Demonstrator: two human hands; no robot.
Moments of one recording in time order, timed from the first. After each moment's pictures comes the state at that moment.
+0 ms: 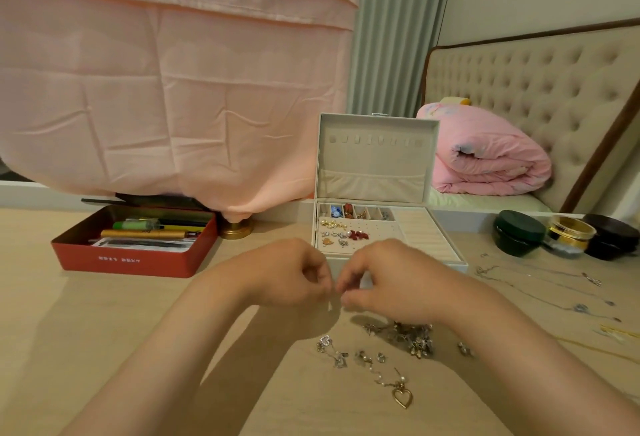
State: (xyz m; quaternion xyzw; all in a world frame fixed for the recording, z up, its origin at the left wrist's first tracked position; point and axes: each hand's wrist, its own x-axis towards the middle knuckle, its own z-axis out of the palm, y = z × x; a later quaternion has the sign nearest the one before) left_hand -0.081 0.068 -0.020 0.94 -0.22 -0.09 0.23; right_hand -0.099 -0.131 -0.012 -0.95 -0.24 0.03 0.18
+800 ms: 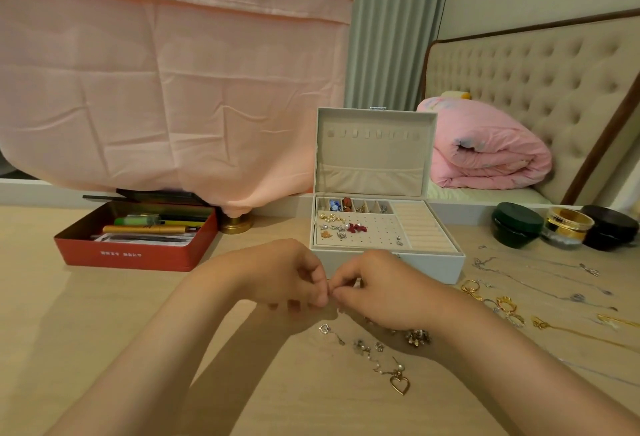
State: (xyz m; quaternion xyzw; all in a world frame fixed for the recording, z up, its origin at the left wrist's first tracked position) left_hand -0.086 0.071 -0.019 0.91 -0.20 -0.21 0.29; right_hand -0.101 -0.124 -0.036 -0.93 -0.23 0.08 0.27
